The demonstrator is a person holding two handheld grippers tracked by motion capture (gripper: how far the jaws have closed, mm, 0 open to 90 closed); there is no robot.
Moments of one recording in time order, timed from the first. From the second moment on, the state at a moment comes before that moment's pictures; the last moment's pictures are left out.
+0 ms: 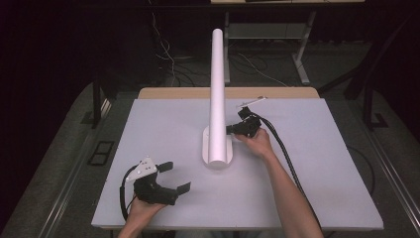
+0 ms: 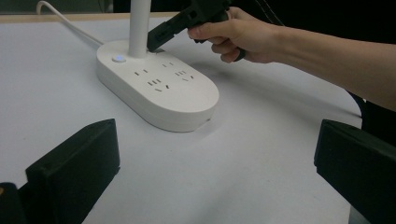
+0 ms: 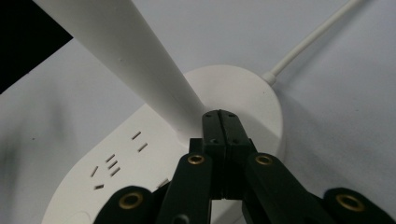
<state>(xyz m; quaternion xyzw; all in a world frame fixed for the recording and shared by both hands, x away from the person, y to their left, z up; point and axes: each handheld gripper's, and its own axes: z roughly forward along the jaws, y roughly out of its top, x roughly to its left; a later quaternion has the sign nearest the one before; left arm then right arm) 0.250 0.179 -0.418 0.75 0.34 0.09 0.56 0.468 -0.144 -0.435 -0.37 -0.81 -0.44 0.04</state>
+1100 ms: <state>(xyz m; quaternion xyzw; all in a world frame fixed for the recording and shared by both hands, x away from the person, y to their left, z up) 0.251 0.177 -0.419 0.75 0.34 0.09 0.56 0.446 -0.159 -0.396 -0.34 -0.84 -0.43 0.00</state>
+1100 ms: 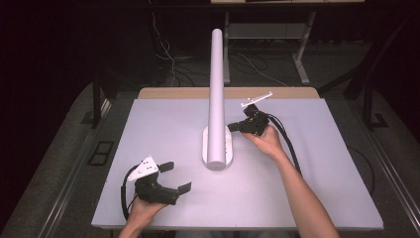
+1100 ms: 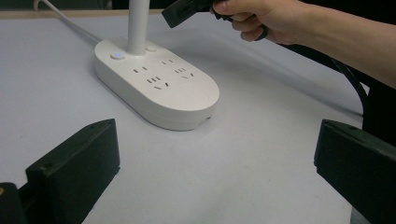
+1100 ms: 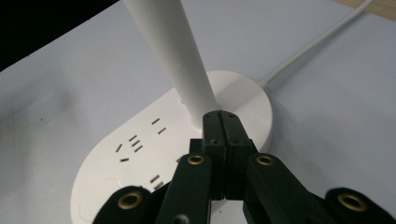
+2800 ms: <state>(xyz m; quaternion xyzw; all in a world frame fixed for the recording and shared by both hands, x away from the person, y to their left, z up) 0.251 0.172 -0.420 0.76 0.34 0.09 0.56 0.303 -0.279 -0.391 -0.40 -0.78 -0.48 -0.04</state>
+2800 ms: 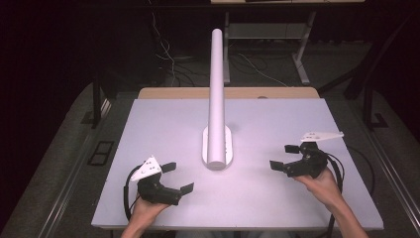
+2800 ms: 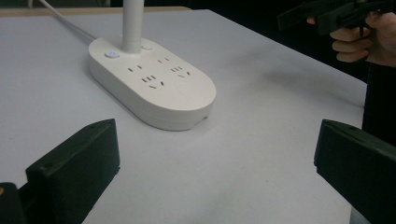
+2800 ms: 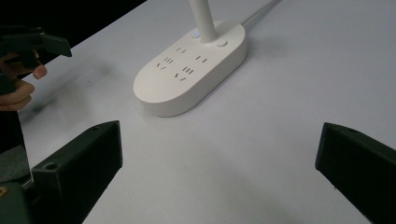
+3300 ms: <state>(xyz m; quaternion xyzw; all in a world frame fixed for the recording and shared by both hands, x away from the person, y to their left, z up) 0.252 0.171 -0.420 0.76 0.33 0.09 0.55 0.260 -0.296 -0.412 -0.42 -0.76 -0.49 -0.05</state>
